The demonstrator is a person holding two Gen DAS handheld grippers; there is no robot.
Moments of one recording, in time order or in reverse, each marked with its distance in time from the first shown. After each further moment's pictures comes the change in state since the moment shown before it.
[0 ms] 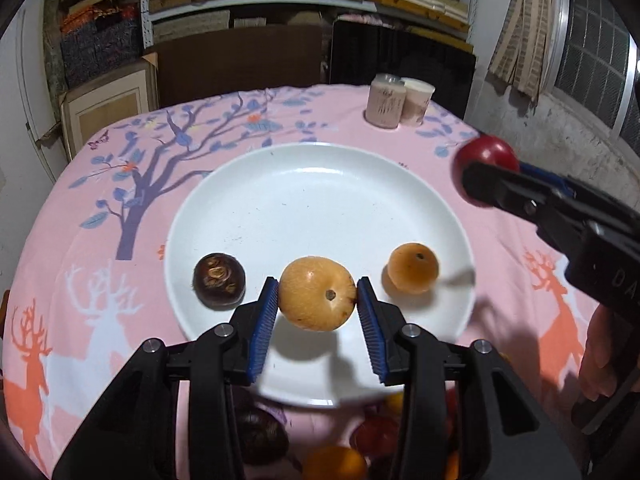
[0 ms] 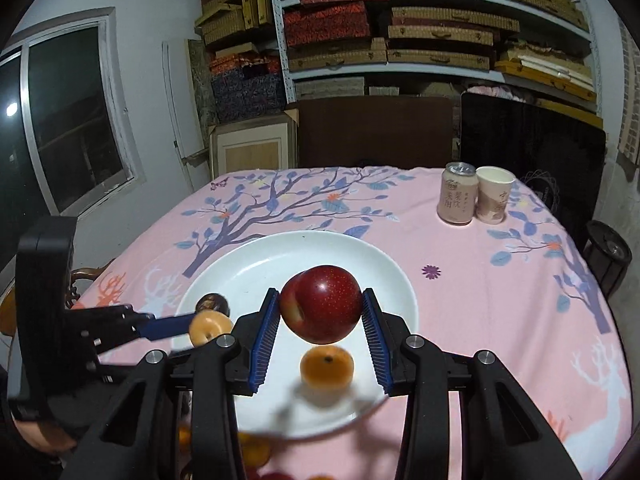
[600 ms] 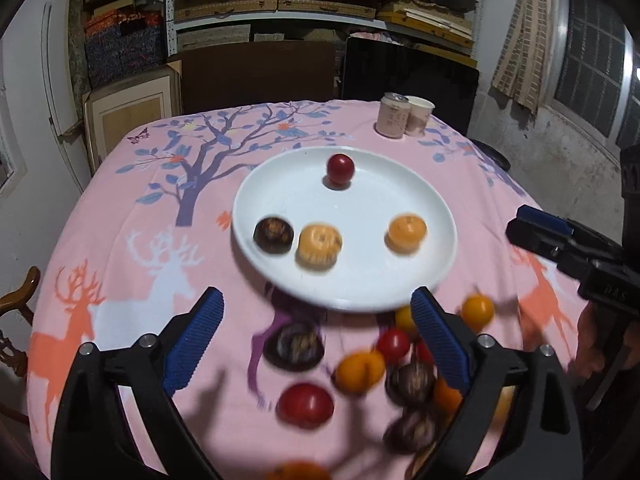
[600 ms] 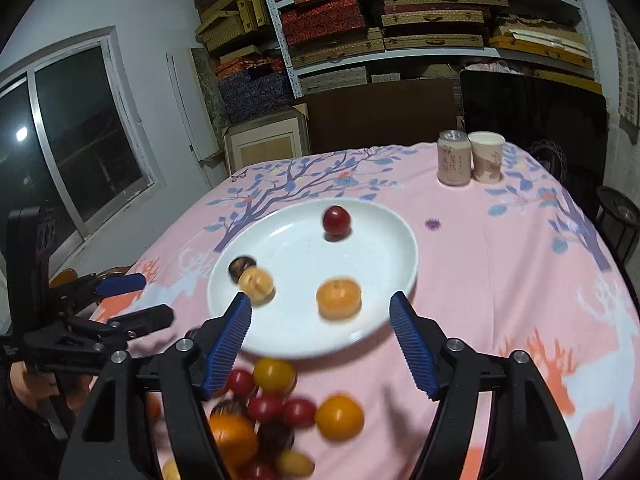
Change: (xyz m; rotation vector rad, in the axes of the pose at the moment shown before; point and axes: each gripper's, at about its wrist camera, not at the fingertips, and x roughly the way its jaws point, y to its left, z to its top) left arm -0.101 0.022 -0.064 -0.023 -0.068 0.021; right arm -0.071 -0.006 -0.058 0.090 0.009 0.091
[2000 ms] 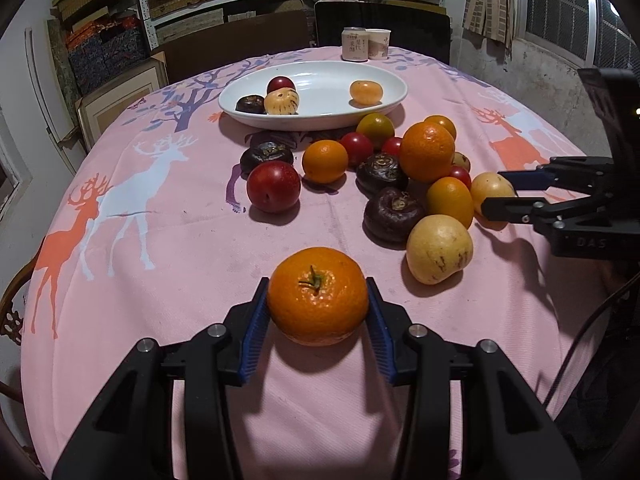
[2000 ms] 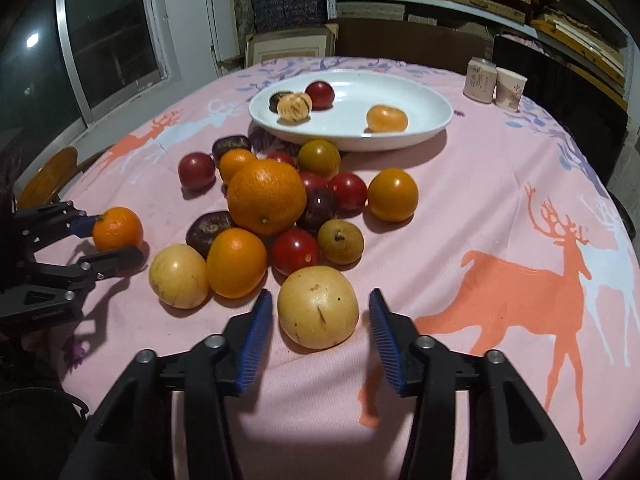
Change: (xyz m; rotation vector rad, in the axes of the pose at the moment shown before) left arm -0.033 -0.030 -0.135 0.136 0.085 0.034; right arm -0.011 0.044 -0.118 -0.205 0.282 -0.062
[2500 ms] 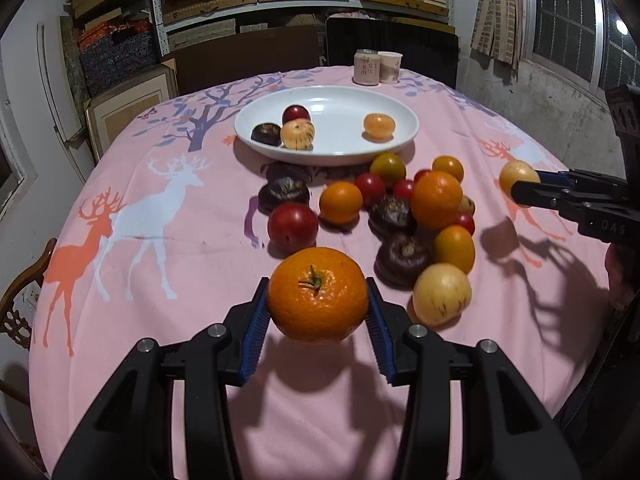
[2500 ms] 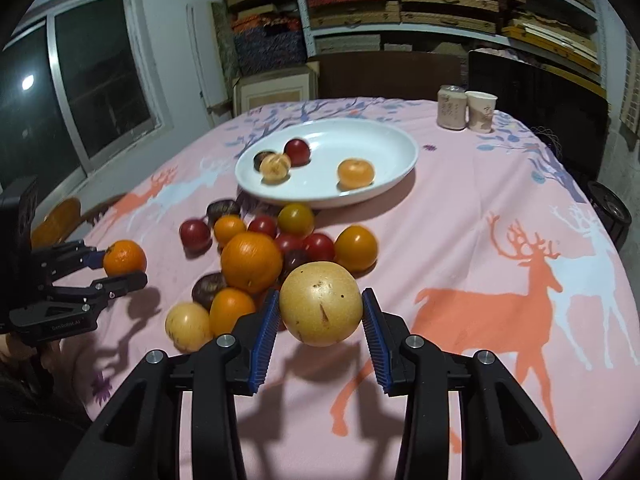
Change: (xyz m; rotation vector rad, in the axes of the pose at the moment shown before) left arm -0.016 0.013 0.026 -0.045 -0.055 -0.001; right arm -0.044 -0.029 0.016 0.111 -0.161 0.008
